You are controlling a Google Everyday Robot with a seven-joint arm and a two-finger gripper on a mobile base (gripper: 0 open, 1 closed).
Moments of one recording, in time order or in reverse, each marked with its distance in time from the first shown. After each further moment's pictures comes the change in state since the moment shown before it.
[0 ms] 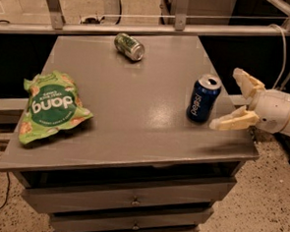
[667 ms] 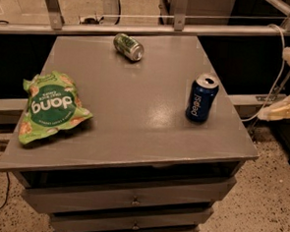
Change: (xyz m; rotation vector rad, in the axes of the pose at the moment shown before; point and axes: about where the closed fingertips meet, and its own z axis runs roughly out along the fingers) arm -0.062 -0.023 -0.082 0.080 0.224 -0.111
